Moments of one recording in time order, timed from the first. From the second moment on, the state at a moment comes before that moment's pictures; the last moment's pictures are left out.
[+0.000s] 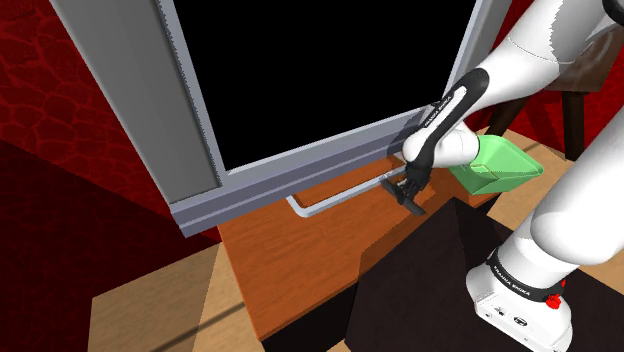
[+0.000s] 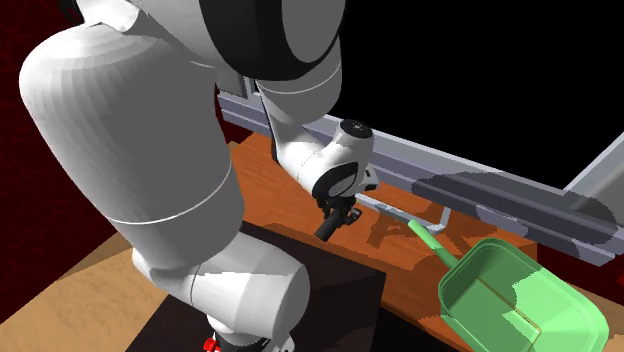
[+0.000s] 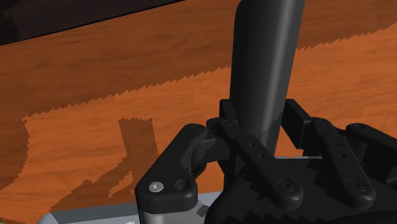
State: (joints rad) arm -0.02 0.00 -0.17 -2.87 0.30 2.86 -0.26
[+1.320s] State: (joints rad) arm -0.11 -0.37 -0.14 -2.86 0.05 2.48 -0.06
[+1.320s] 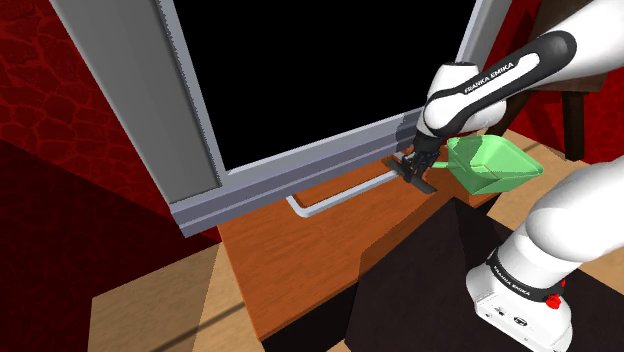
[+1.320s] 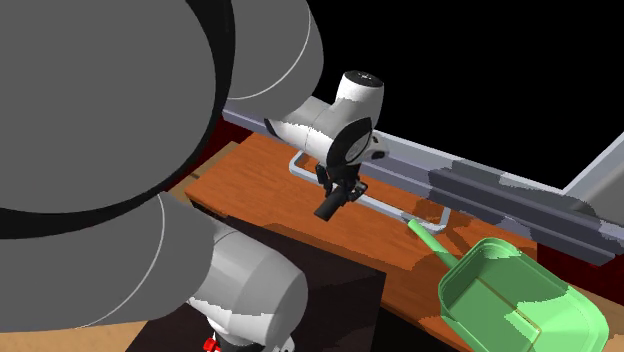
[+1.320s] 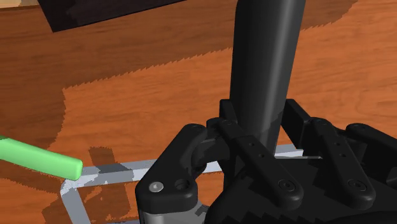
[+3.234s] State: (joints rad) arm -0.42 0.19 -0.59 -2.25 0.21 2.33 -0.93
